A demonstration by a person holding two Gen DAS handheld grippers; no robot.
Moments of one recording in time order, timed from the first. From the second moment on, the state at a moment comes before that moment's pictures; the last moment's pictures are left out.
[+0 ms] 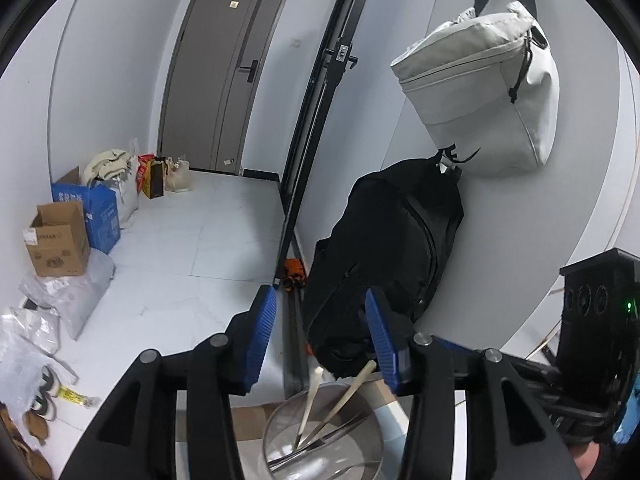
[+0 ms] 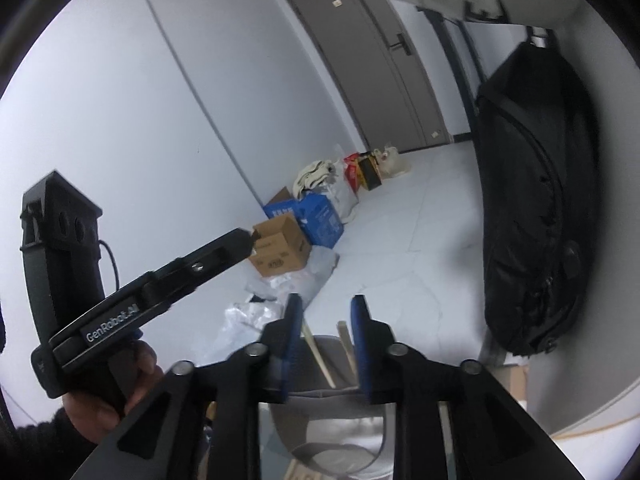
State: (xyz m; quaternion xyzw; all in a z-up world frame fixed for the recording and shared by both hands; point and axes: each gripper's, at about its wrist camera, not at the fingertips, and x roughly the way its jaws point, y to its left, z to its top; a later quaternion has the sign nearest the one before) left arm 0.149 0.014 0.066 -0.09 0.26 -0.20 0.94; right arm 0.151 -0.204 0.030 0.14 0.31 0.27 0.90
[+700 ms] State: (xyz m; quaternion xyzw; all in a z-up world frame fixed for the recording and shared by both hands) left arm 0.068 0.021 0.081 -0.07 0.27 -0.08 0.96; right arm 0.065 -0.226 0.040 0.18 0.30 0.25 0.90
